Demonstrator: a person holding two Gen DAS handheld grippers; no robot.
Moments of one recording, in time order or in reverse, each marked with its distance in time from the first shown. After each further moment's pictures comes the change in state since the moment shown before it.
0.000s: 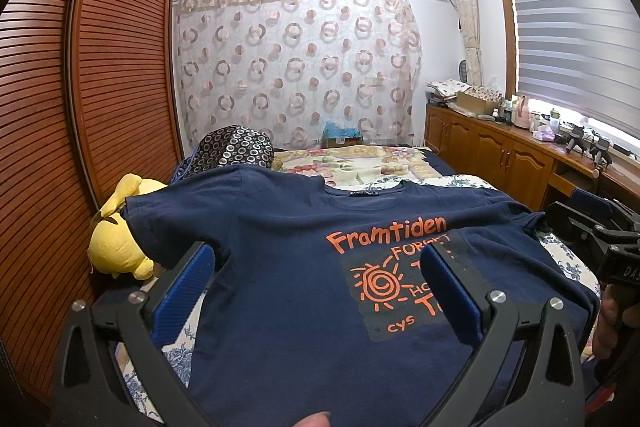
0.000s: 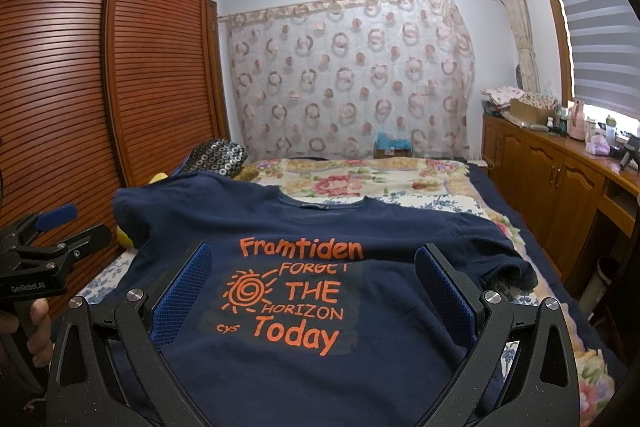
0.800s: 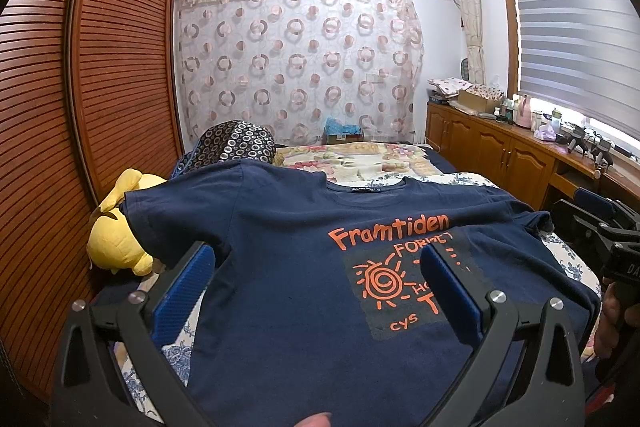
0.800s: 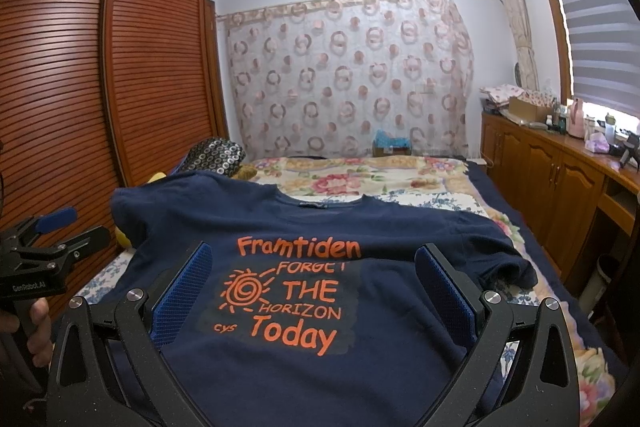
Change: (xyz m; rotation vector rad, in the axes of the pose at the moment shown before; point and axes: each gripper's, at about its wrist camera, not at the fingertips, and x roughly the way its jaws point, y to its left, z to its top) left arm 0.005 0.001 -0.006 -0.009 0.008 0.004; right arm 0.002 -0.002 0.000 0.000 0.000 -0.001
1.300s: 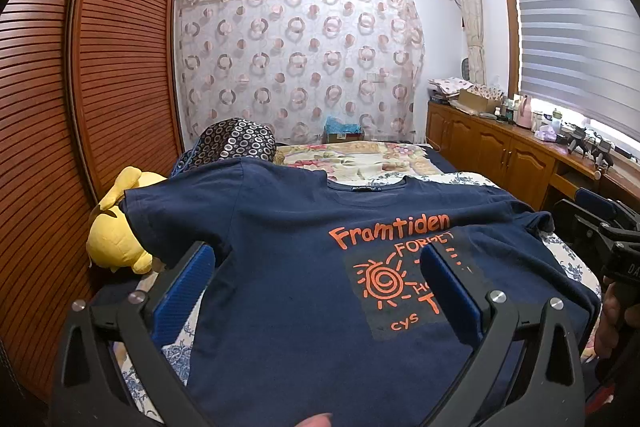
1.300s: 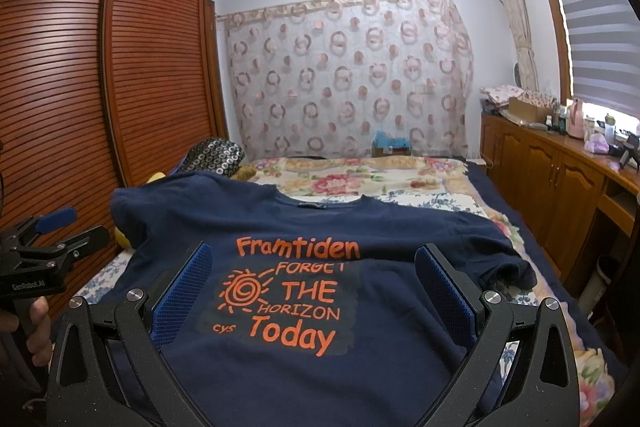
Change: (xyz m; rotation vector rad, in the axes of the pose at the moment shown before) left arm 0.007 0.005 0.000 -0.003 0.005 -0.003; right arm 0.001 -0.001 -0.001 -0.001 -0.001 -0.001
